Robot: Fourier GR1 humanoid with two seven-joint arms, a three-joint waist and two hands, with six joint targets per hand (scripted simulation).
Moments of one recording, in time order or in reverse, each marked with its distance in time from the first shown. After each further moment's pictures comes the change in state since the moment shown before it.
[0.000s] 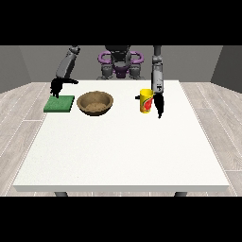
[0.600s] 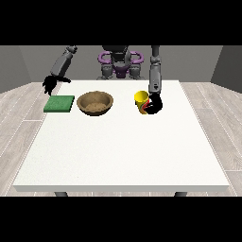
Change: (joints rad) left arm 0.068 0.013 -0.001 -0.114 -0.106 0.280 -0.017; right arm -0.040 -0.071 -0.002 0.015 -0.023 0.027 0.034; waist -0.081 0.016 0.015
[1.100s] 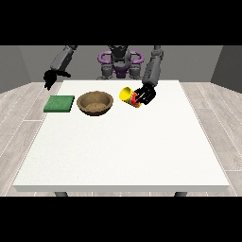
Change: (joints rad) left arm -0.055 0.031 -0.263 0.068 -0.412 0.278 0.361; right arm -0.088 0.037 0.029 0.145 0.021 -0.021 0.078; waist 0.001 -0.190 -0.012
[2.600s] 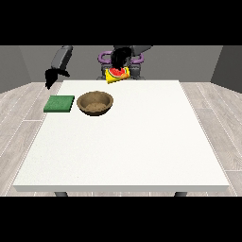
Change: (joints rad) left arm -0.268 -0.212 -0.640 -0.097 -0.887 -0.504 0.807; right arm 0.108 -0.082 -0.097 0.362 0.002 -0.019 -0.115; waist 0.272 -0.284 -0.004
